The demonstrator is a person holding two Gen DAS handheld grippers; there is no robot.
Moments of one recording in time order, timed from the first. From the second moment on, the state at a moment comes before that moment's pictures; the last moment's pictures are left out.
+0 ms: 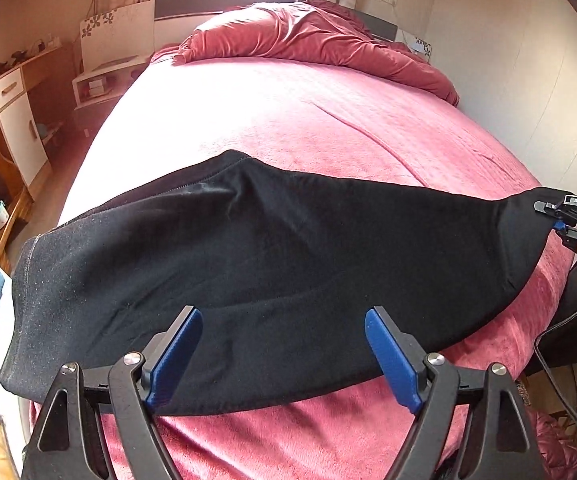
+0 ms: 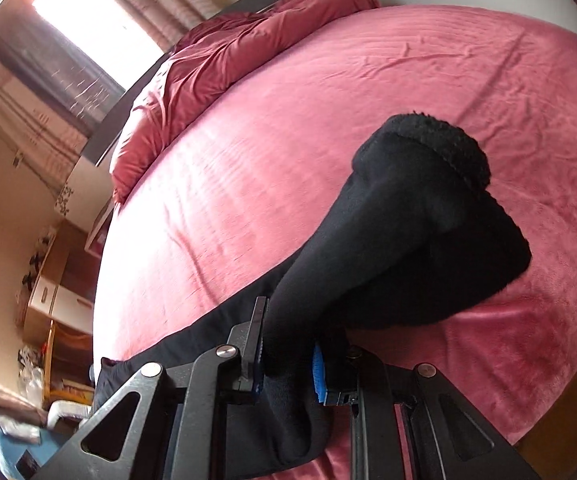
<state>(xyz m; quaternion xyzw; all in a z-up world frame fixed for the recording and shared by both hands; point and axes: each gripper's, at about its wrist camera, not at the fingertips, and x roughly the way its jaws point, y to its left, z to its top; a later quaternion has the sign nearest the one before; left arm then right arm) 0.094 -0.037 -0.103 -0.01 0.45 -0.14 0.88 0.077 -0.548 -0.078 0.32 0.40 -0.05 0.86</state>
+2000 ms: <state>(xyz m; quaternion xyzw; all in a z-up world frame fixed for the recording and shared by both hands) 0.191 -0.038 -0.172 -0.33 0.60 -0.25 0.68 0.027 -0.317 -0.164 0.13 0.57 0.07 0.81</state>
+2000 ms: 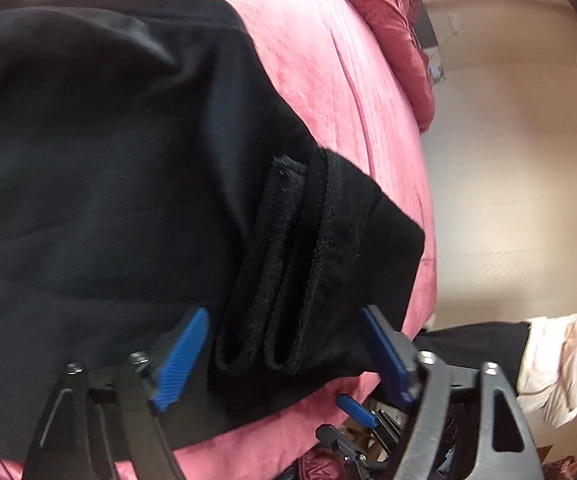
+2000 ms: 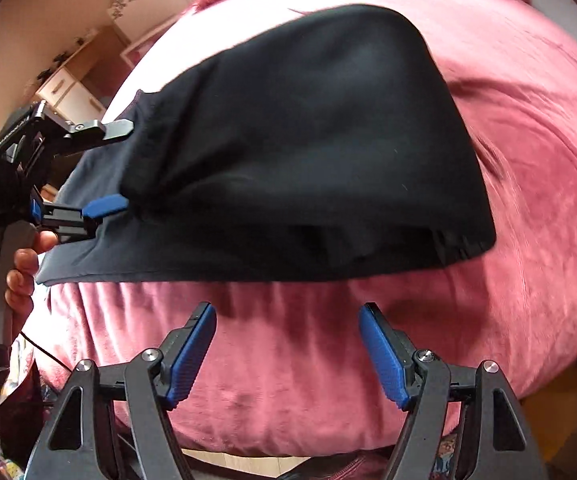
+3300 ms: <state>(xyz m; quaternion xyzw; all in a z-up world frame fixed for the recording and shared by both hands) 0.168 -0.070 -0.029 -0.29 0.47 -0.39 0.74 0.053 -0.386 -0.160 0.22 0.50 -0.07 0.84</state>
